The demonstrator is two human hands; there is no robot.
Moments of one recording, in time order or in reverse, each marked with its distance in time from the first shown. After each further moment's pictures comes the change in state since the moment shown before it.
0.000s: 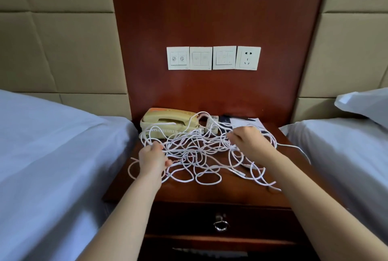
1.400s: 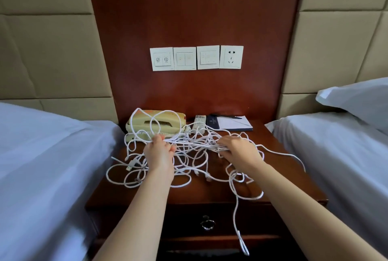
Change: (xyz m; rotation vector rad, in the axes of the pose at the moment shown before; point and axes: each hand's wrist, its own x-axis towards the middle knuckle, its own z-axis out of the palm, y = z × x) left_hand -0.025 0.002 0.053 -0.426 -0.058 0.014; right_hand -0.015 0.036 0.030 -0.214 0.052 -0.087
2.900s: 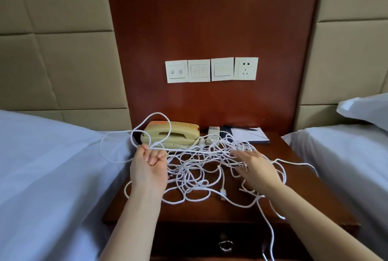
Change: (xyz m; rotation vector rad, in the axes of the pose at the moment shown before) left_hand 0.002 0.054 -0.033 -0.593 -0.156 -0.087; right_hand -0.003 -0.007 0.006 0.091 0.027 0.123
